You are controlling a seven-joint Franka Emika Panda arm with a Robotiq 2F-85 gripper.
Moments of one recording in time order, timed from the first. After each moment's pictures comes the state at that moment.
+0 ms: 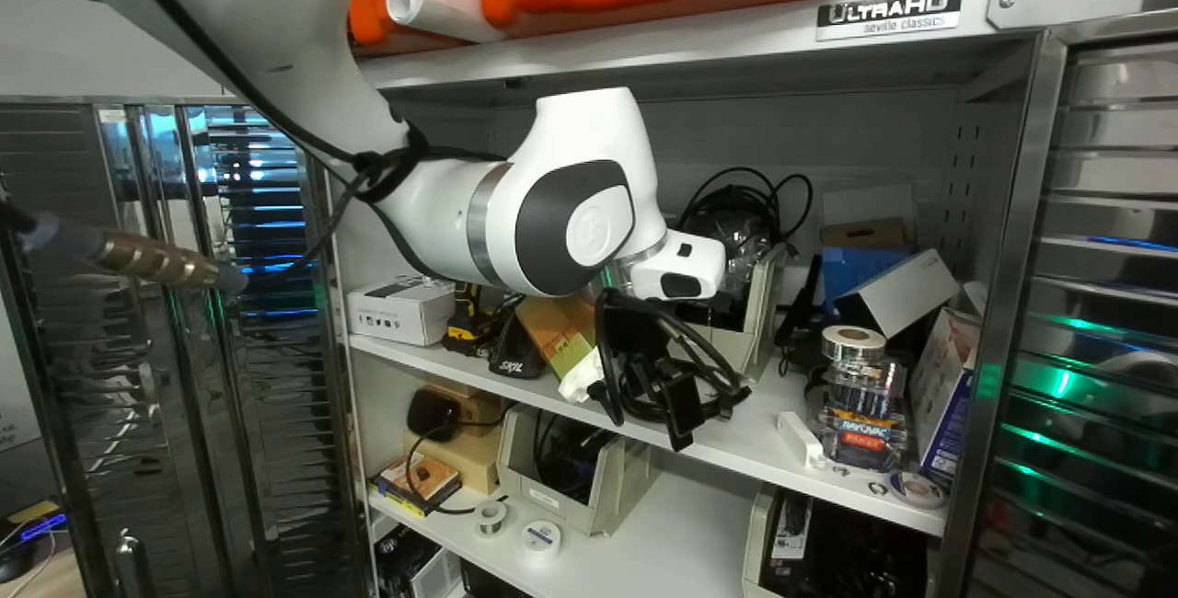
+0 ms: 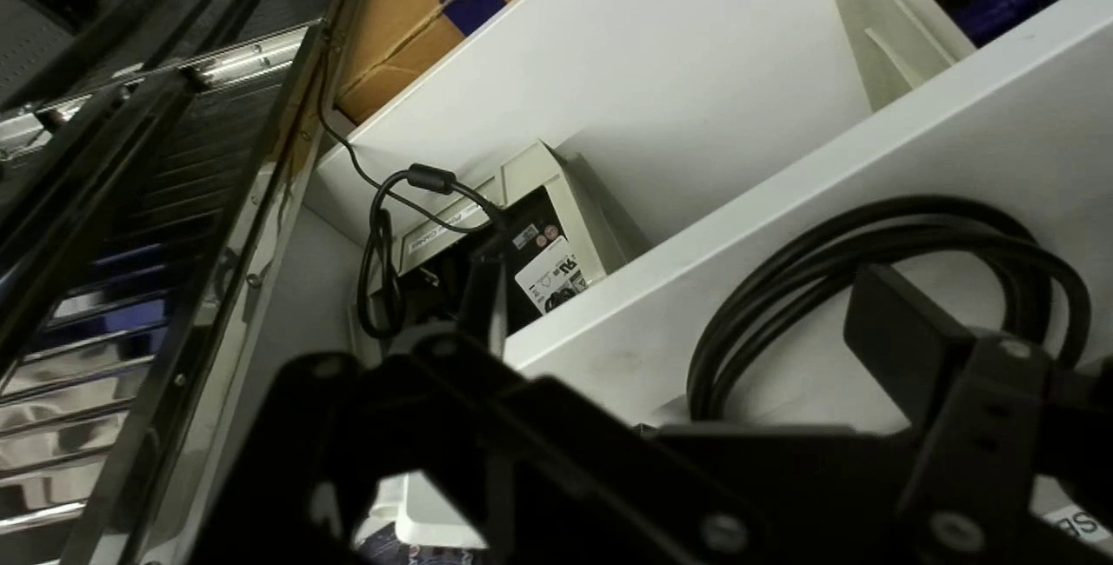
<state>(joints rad) -0.08 0.21 -0.10 -2.08 -0.07 2.62 0.51</state>
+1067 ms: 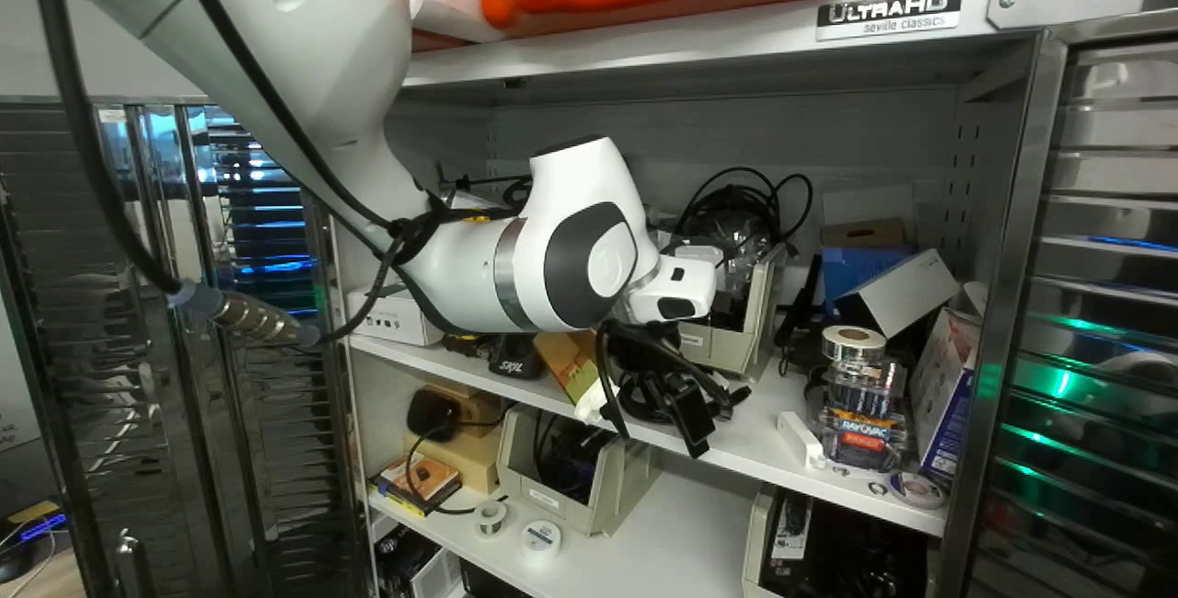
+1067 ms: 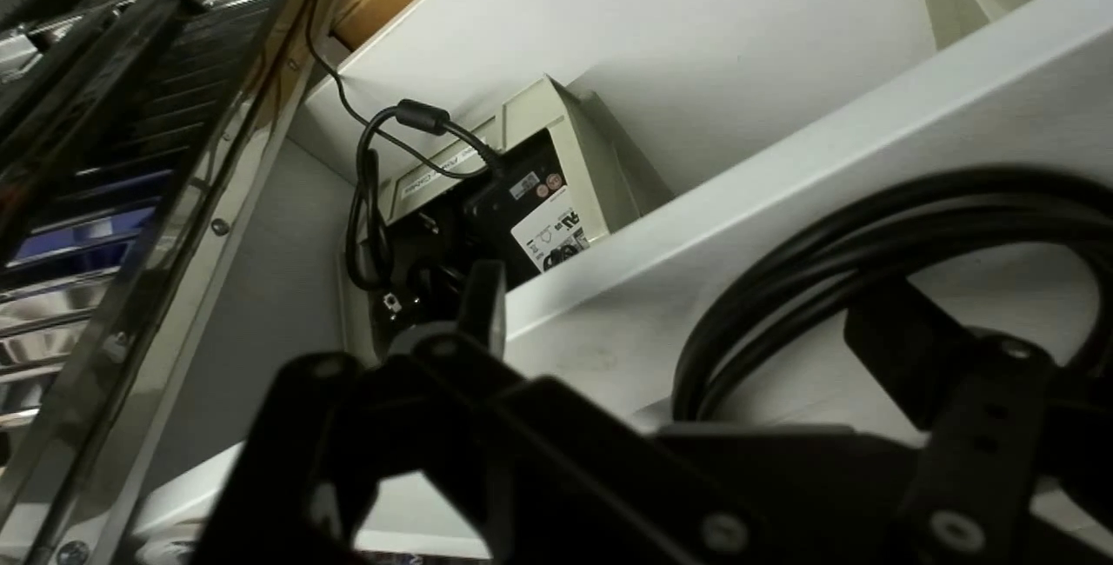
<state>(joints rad) 0.07 0.35 -0.24 -1.99 -0.21 2.72 0.67</state>
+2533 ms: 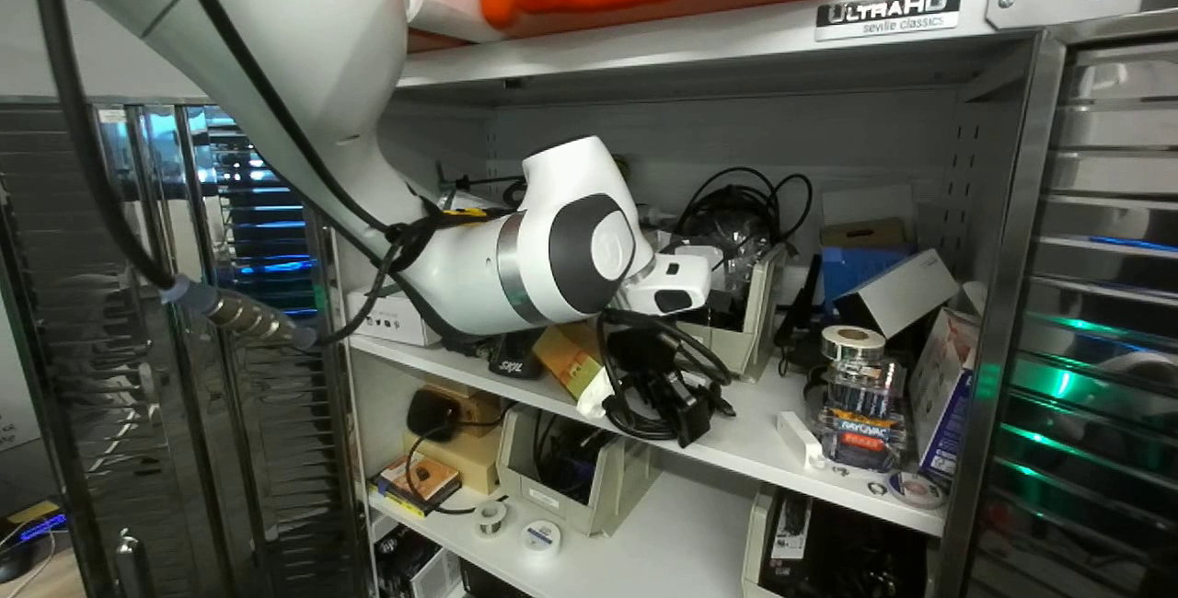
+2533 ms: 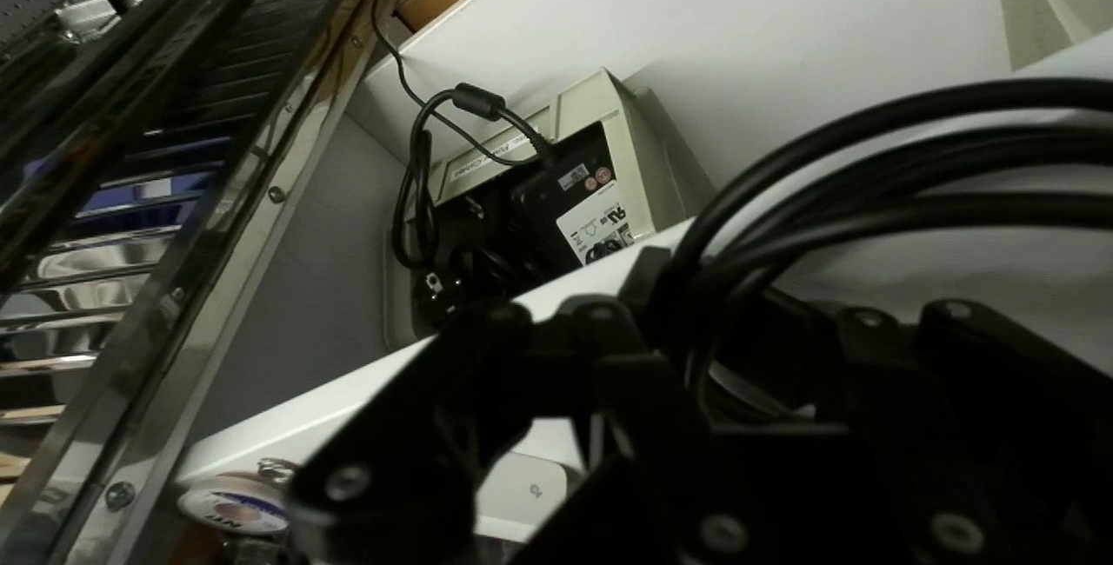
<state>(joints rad) 0.11 0.36 -0.29 -1.97 -0.33 2.66 0.73</state>
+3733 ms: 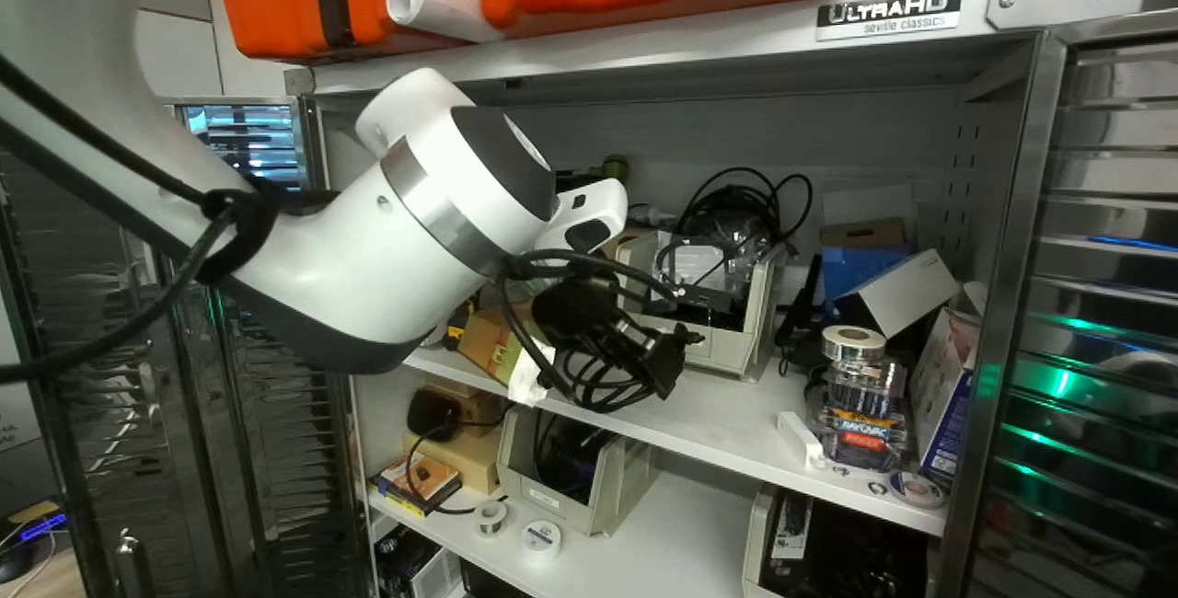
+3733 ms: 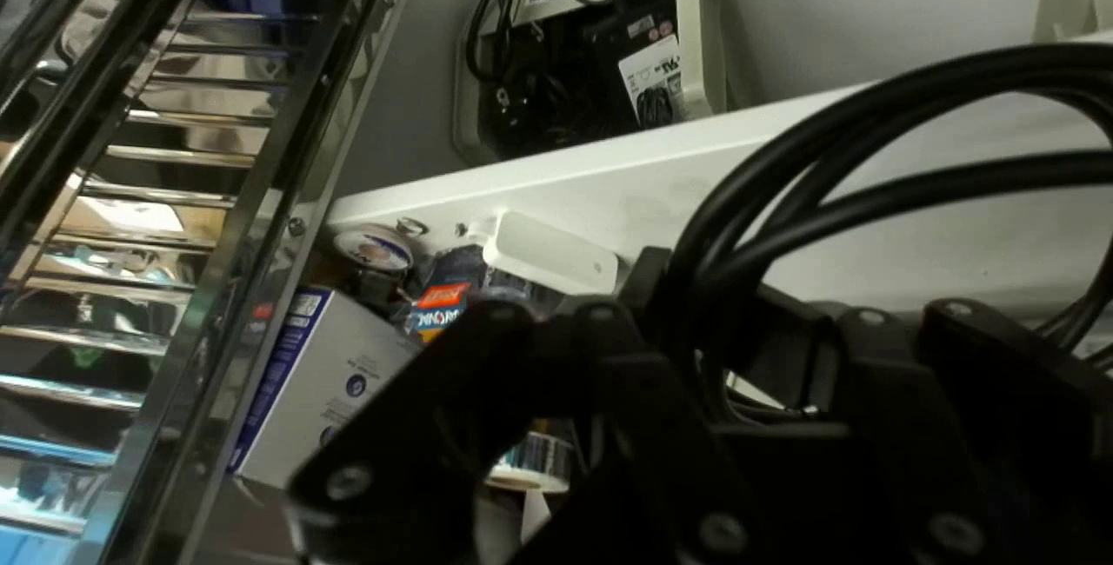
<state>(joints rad) 0.14 0.00 -0.32 -2.28 -1.07 2.74 1.17</state>
